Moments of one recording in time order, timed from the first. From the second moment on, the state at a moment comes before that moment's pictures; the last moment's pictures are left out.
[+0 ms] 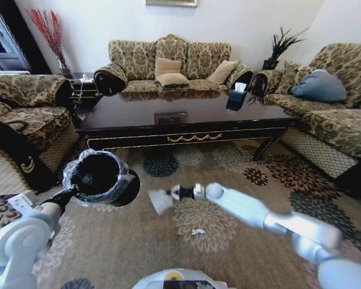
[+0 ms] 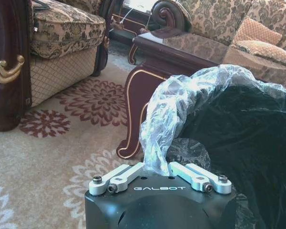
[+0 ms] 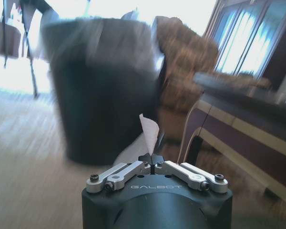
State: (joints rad) left arm 1.45 -1.14 -1.04 -2.29 -1.15 0.74 -0.53; right arm -0.17 0.99 -0.78 1.29 0.68 0.38 -0.54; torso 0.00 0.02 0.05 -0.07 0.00
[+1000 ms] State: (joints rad) left arm 1.44 -1.14 -1.03 -2.26 -1.15 0.74 -0.52; right arm 0.25 1.24 -0.97 1.53 0.98 0.30 -0.30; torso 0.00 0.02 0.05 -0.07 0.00
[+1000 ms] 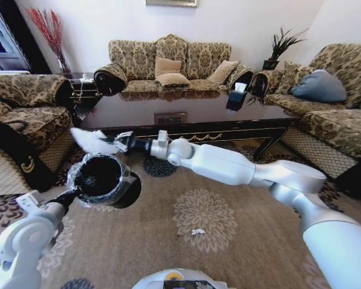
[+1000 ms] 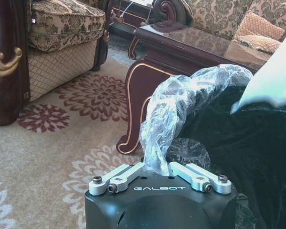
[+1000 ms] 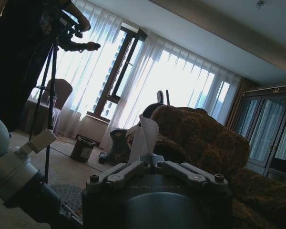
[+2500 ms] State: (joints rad) left arm 1.45 -1.14 -1.05 -2.29 -1.16 0.74 -0.52; right arm 0.16 1.20 -1.04 1.56 0.85 0.33 -0.23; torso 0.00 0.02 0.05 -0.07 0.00
